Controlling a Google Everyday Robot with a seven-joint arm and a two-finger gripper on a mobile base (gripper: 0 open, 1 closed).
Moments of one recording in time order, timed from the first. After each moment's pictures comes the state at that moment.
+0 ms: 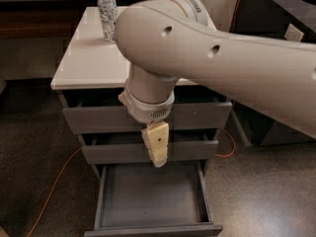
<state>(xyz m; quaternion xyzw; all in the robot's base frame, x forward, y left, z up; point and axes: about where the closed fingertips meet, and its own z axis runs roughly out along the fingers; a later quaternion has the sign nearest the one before) 0.453 0.024 0.840 -0.84 0.52 -0.01 0.12</state>
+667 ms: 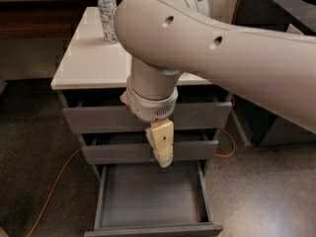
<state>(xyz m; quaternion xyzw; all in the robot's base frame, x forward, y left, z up) 0.444 0.017 0.848 -0.86 0.51 -0.01 0.10</state>
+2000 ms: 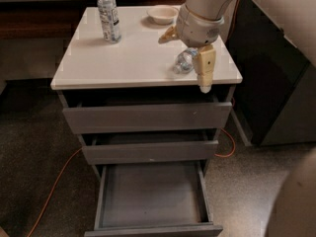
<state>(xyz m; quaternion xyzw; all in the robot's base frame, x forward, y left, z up) 0.590 -0.085 0.917 -0.86 0.49 0.00 0.13</state>
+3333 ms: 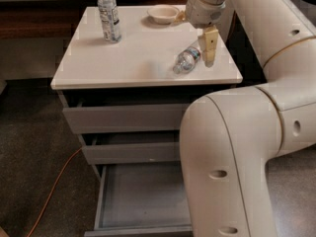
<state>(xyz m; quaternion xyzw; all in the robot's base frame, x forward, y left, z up) 0.715 -0.125 0.907 -0.85 0.50 -0.03 0.13</state>
